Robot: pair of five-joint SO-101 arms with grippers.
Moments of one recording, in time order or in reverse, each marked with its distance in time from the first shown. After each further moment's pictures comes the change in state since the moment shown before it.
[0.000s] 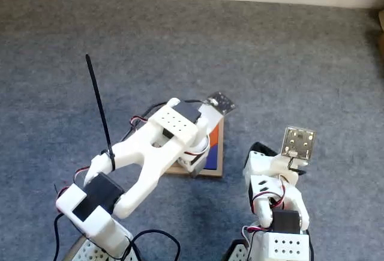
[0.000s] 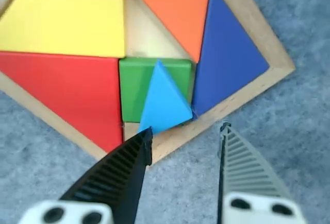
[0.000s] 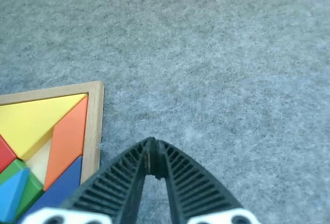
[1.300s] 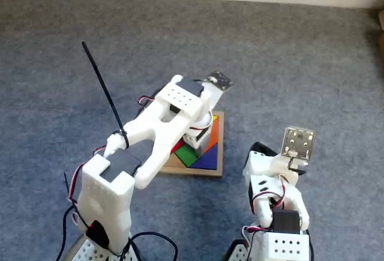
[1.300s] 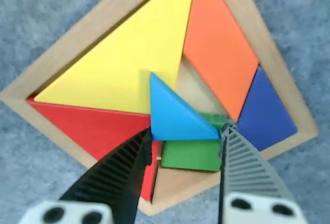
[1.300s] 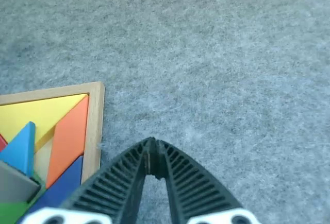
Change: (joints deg) left arm -4.0 18.8 -23.6 6.2 0.3; right arm 0.0 0.0 0.0 0.0 0.0
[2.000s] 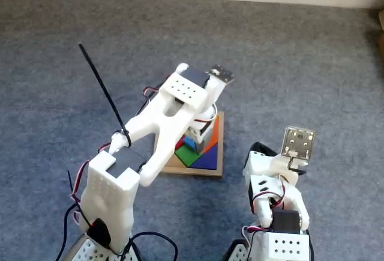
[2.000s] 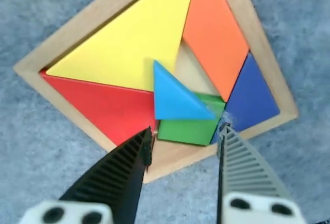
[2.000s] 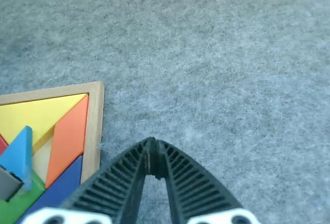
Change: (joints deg) left arm 0.0 1.2 -12.8 14.4 3.3; right arm 0.0 0.0 0.0 0.0 0.0
